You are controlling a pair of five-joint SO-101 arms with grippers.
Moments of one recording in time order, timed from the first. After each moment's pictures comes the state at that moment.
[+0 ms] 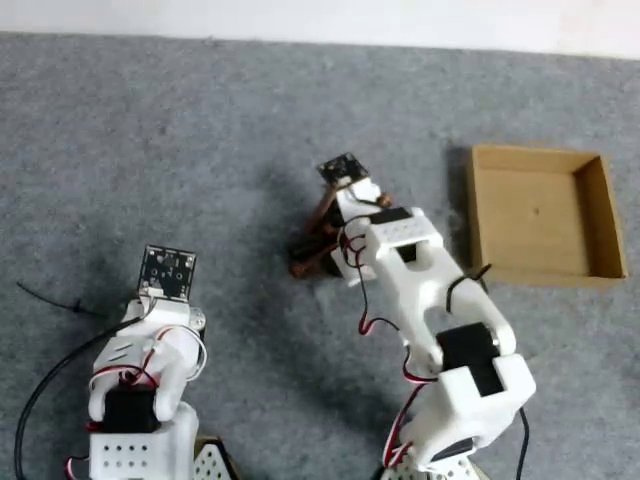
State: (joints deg) left arm -7.3 -103.8 91.3 65.3 -6.2; right arm -20.7 12.4 27.4 46.5 16.5
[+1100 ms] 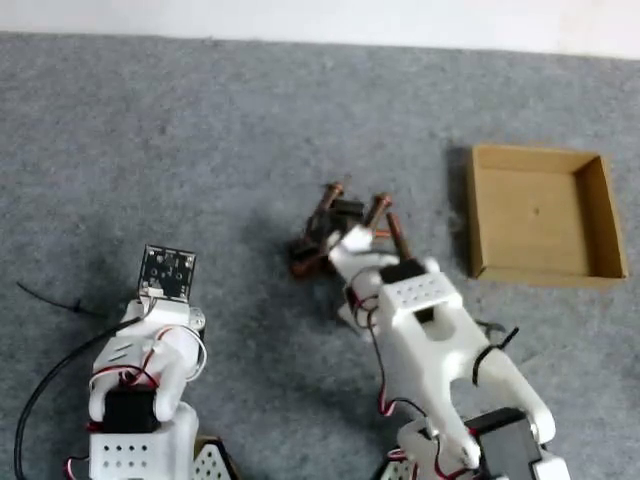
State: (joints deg) left arm -7.3 -103.8 91.3 65.3 -6.2; right arm -26.3 -18.0 54.4 47.3 32.7
